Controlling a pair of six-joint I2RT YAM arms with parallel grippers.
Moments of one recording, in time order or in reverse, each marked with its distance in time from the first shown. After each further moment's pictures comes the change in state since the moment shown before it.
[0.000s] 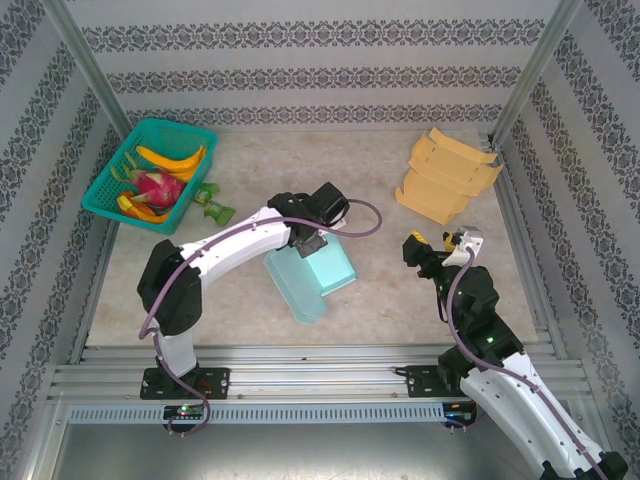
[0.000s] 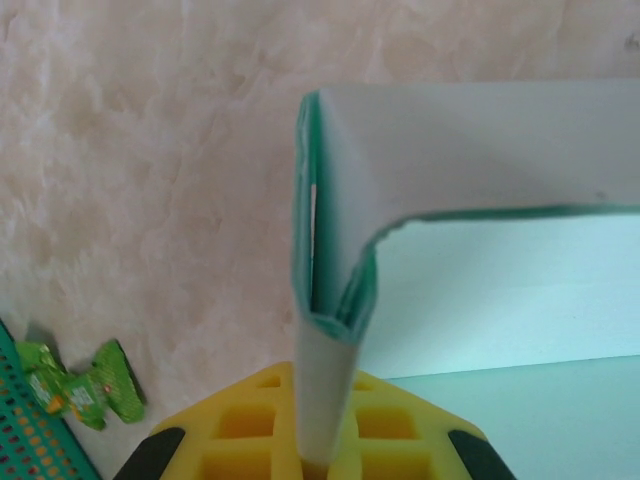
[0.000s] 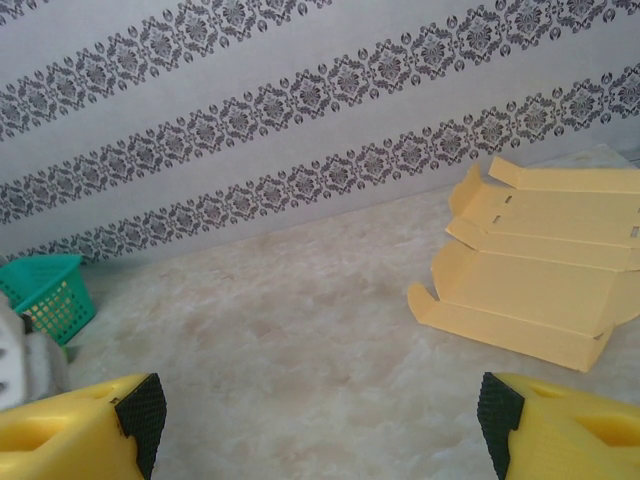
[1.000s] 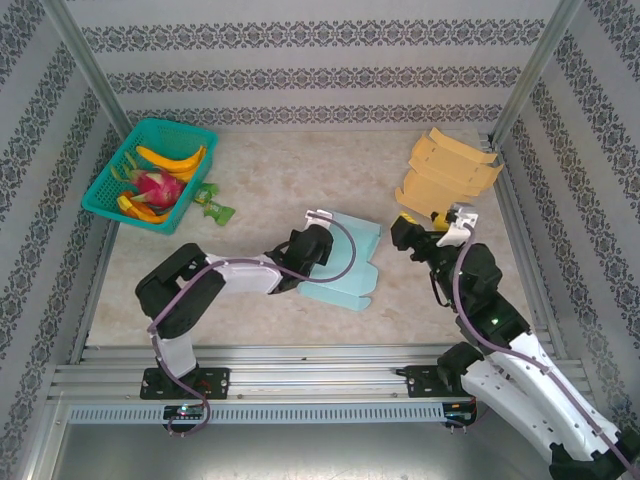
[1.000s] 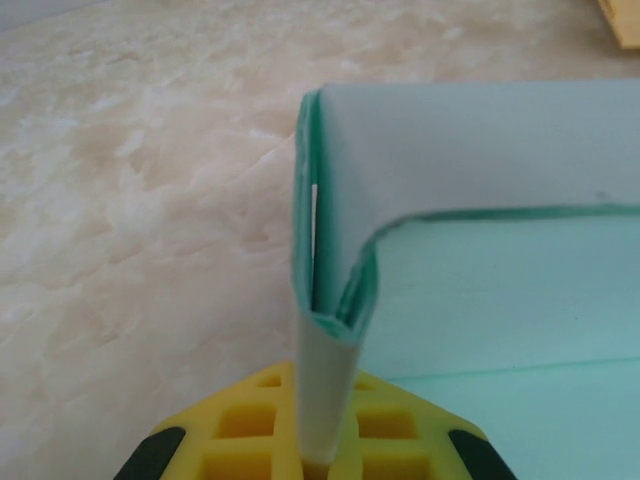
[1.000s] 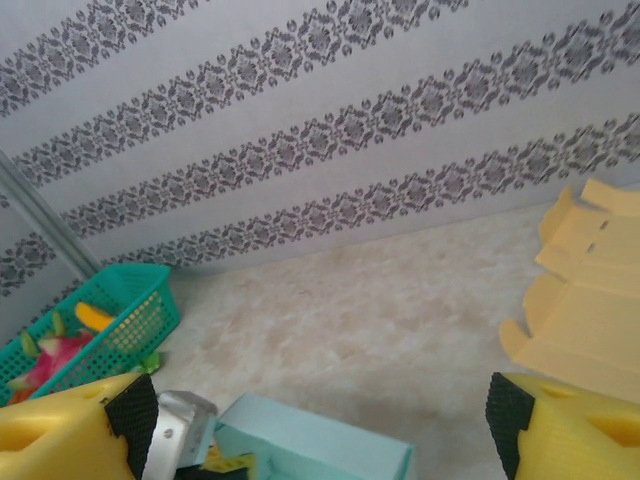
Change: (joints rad) left arm -0.028 -0.059 -0.643 1.170 -0.147 -0.547; right arm 0.058 0.192 0.245 -0.040 -0.053 0.023
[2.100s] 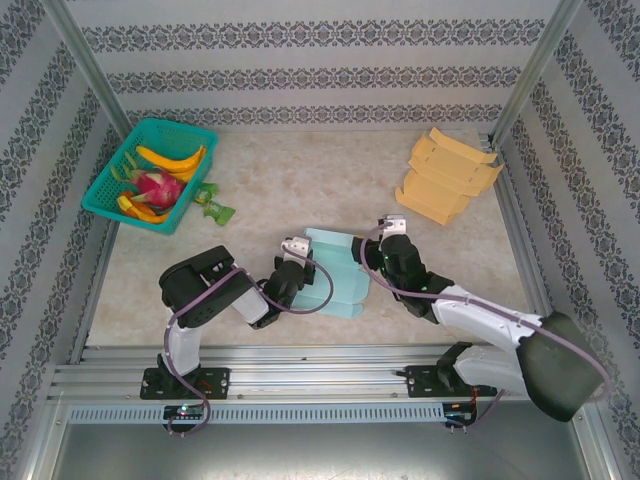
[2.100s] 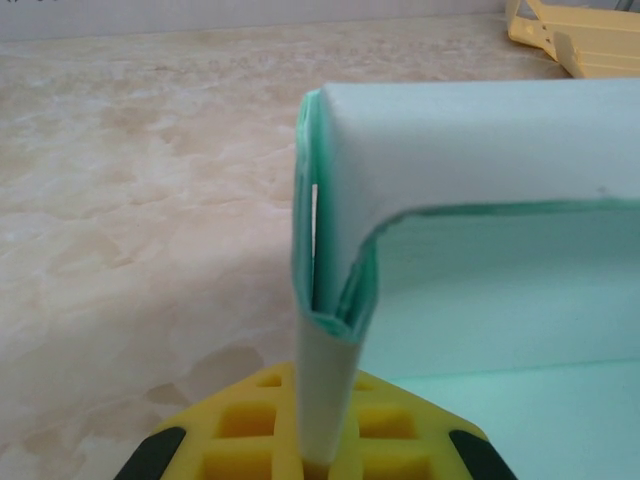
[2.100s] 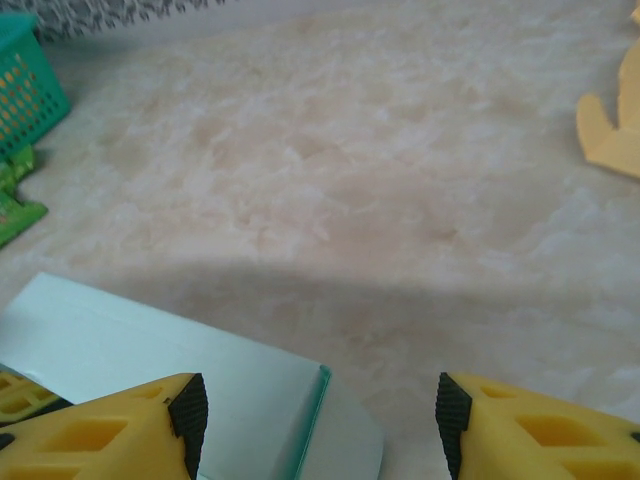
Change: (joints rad) left arm -0.018 0.167 -0.407 0.898 -0.045 0.010; right arm 0.126 0.618 -0.145 0.355 0.019 0.050
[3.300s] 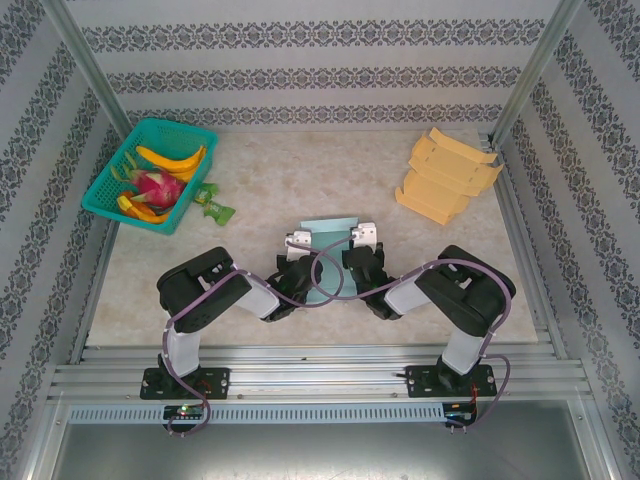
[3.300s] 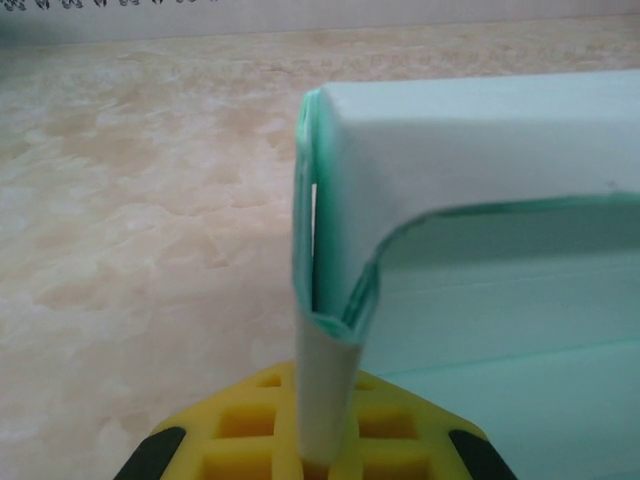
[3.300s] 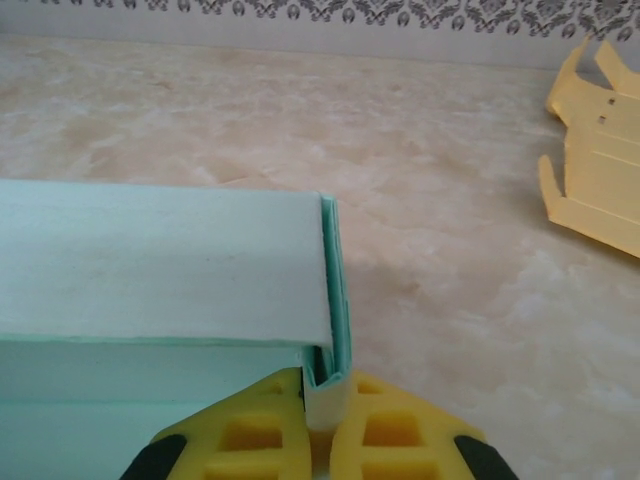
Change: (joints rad) left arm -0.048 -0.032 0.141 -0.315 -0.286 -0.132; right arm 0.114 0.583 0.015 0.663 0.417 -0.224
